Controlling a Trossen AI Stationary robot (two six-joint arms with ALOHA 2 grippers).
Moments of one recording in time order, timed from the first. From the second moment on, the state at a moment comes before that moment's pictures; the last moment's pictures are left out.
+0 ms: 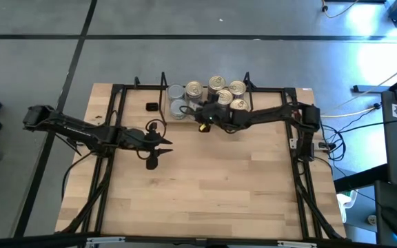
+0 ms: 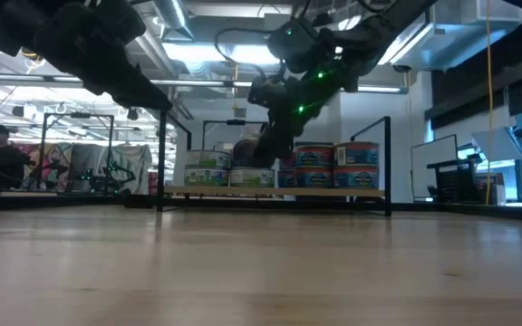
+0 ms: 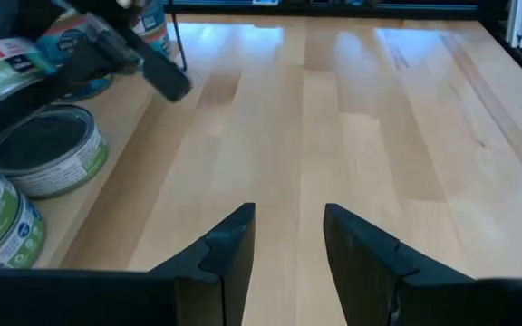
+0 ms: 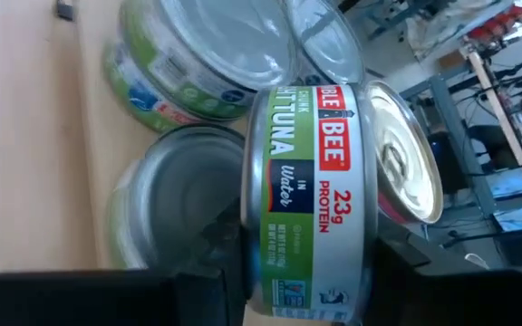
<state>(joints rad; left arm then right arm) -0.12 0.97 0.41 0.07 -0.23 -0.10 -0.21 1.90 1.21 0.10 0.52 -0.51</state>
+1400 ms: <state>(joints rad) -0.12 0.97 0.42 0.07 -0.23 -0.10 -0.21 1.89 1.27 -0.11 0.43 -0.21</state>
